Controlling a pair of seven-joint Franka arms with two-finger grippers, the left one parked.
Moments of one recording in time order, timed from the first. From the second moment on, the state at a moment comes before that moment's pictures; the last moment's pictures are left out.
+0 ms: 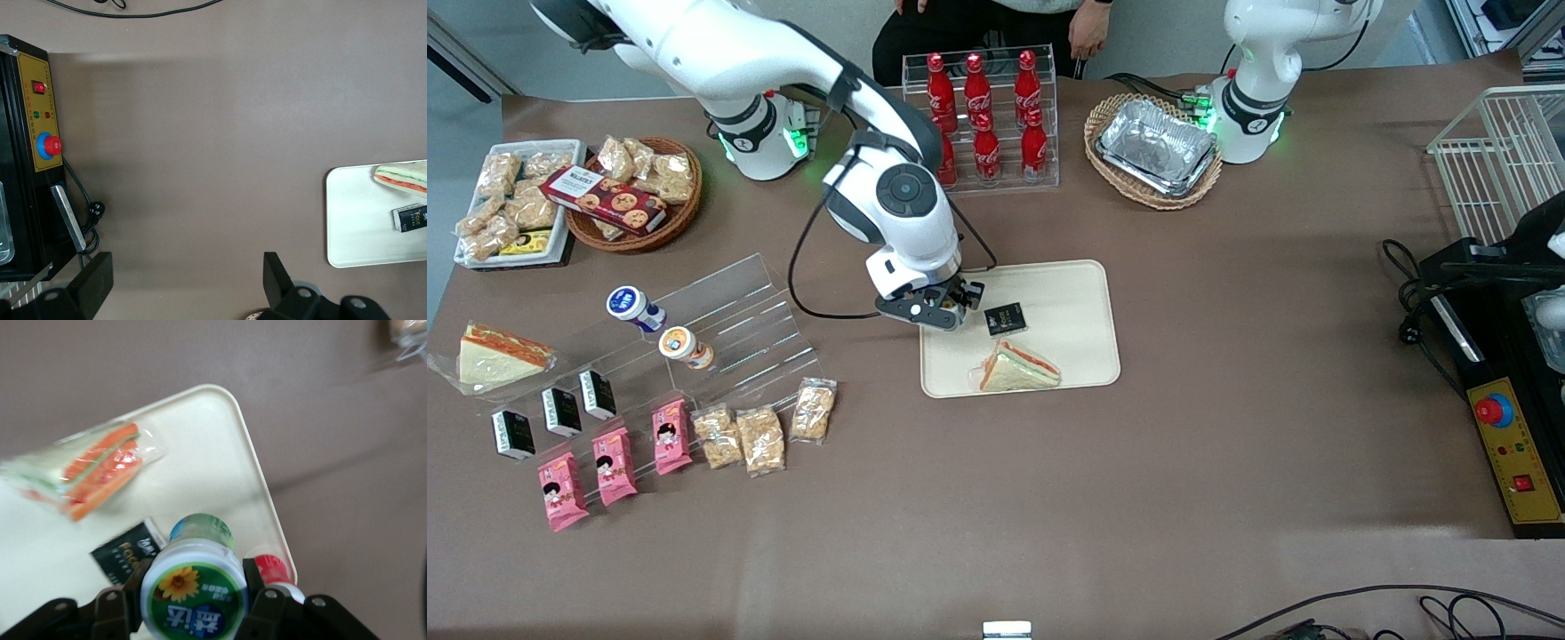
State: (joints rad) arm 0.17 0.44 0.62 -1.88 -0.29 2.23 1.25
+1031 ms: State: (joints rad) arm 0.19 0.53 0.62 -2.04 -0.48 2.44 1.39
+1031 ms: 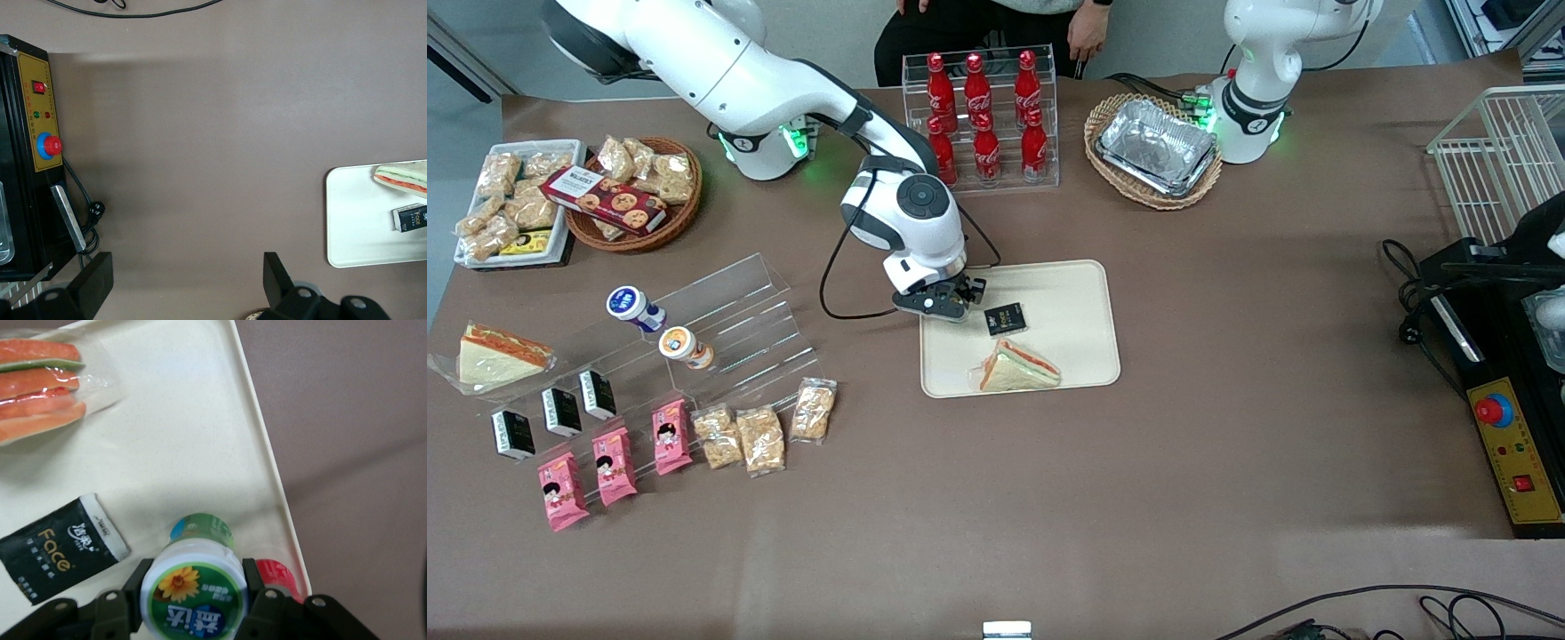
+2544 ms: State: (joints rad) arm 0.18 0.46 0.64 -2.02 -0.49 2.40 1.40
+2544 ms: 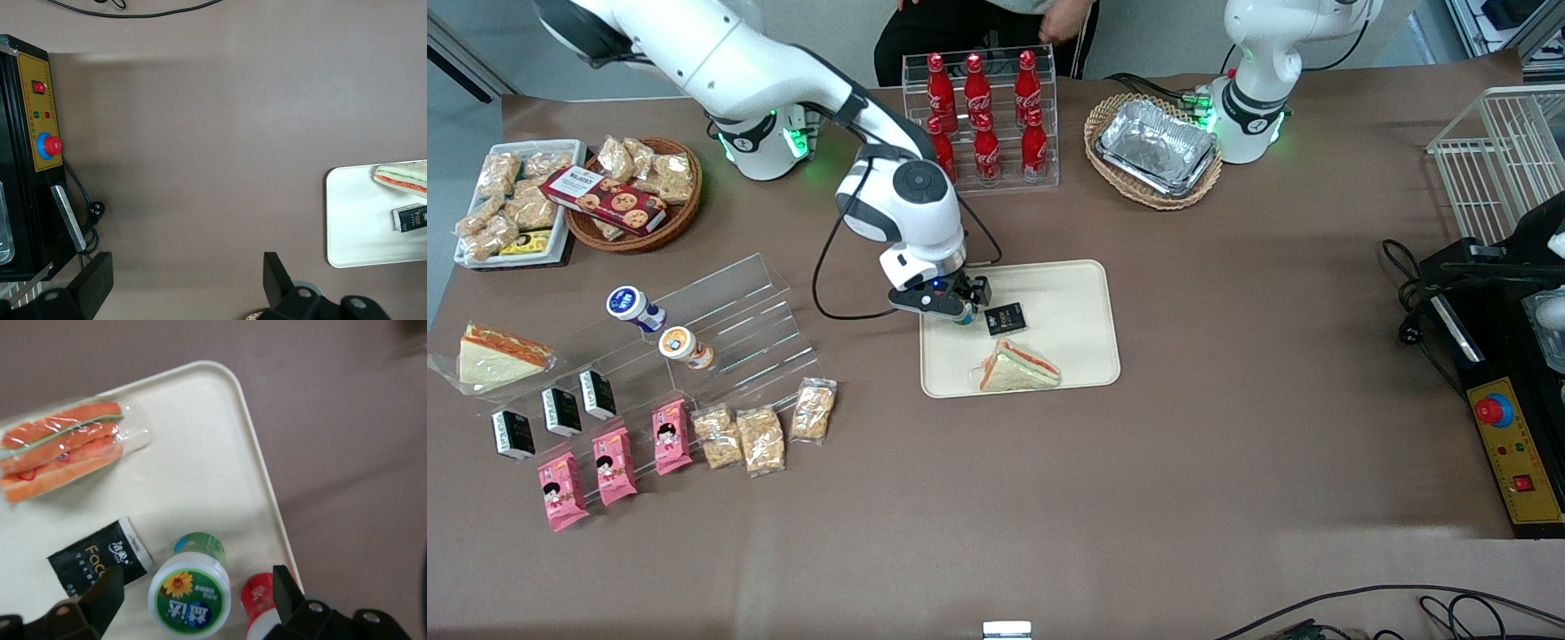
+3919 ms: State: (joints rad) arm 0.00 -0.07 0.05 -1.62 0.07 1.48 0.15
